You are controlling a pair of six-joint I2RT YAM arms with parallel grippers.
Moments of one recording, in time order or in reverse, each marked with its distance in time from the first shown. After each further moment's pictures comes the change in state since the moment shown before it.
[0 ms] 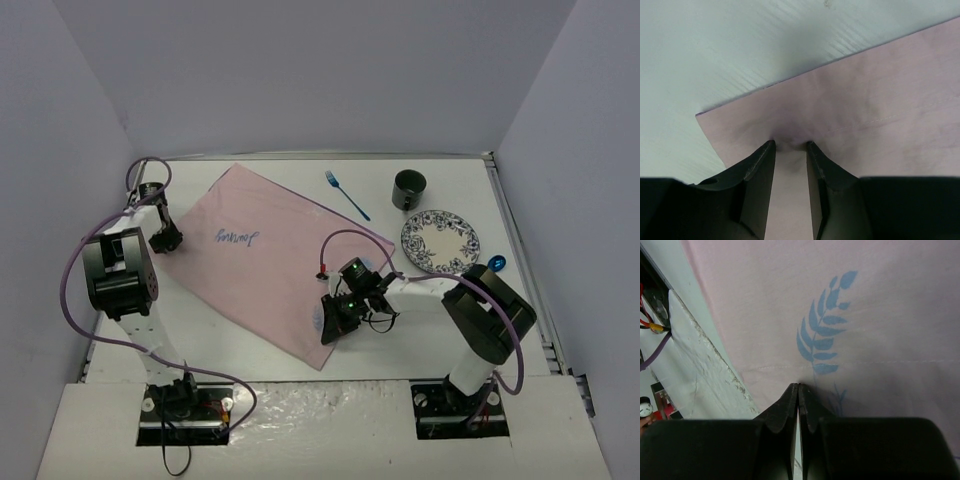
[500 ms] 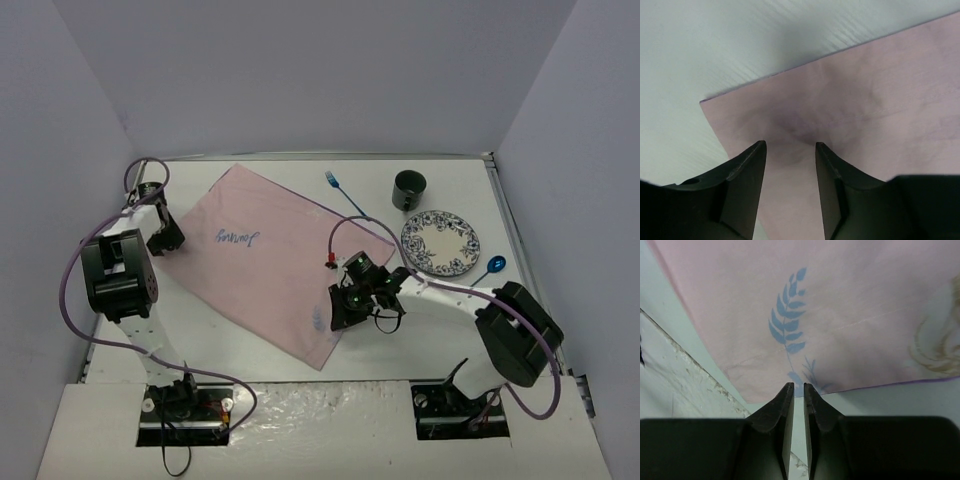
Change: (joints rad) left arm 0.001 -0.012 0.008 -0.034 0.002 -0.026; right arm 0.013 -0.139 0.041 -0.182 0.232 0.011
